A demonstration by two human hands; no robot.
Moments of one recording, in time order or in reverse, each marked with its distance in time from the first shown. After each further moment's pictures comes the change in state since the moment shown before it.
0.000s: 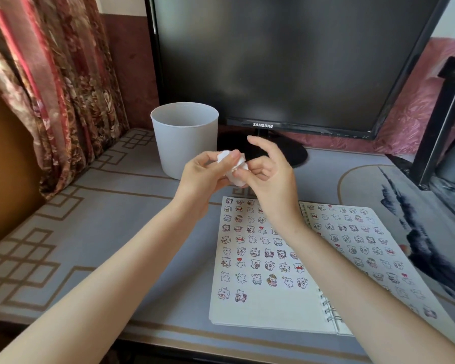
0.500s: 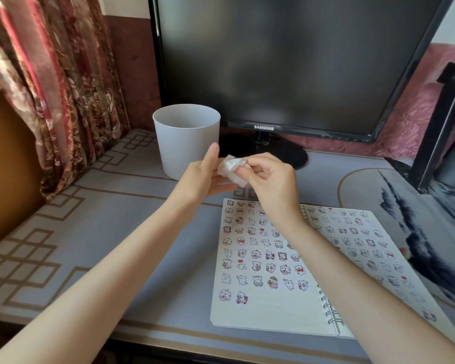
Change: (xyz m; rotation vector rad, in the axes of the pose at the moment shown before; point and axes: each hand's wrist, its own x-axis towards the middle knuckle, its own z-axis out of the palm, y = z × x) left_hand -0.001 0.005 -0.008 0.169 -0.121 -0.028; right_hand 0.006 0.001 0.000 -0.217 0.011 -0.105
